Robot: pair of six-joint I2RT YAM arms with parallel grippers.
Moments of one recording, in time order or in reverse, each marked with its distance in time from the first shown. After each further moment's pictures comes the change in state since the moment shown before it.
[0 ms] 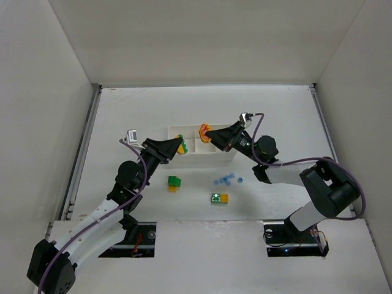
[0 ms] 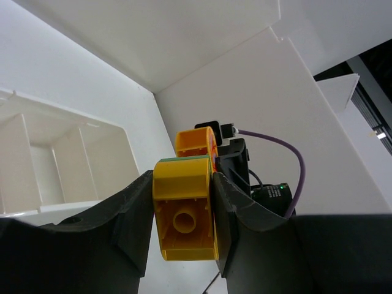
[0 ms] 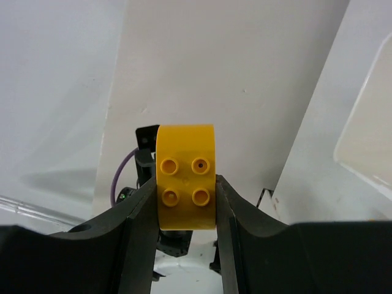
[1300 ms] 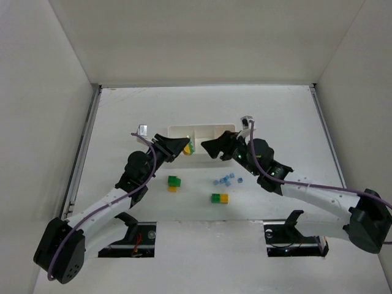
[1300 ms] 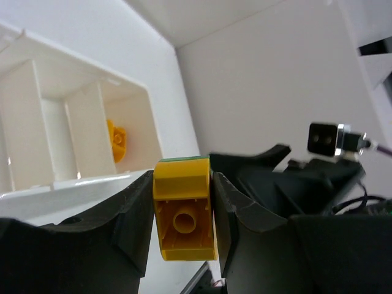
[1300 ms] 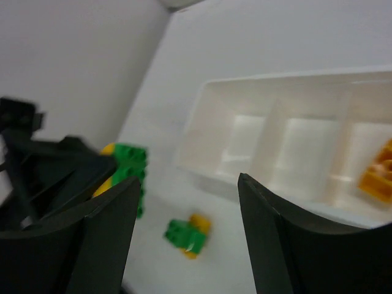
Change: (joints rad) left arm 0.036 0.243 0.042 0.027 0.127 -0.080; right arm 0.233 -0.396 0.144 -0.972 0.599 -0.776
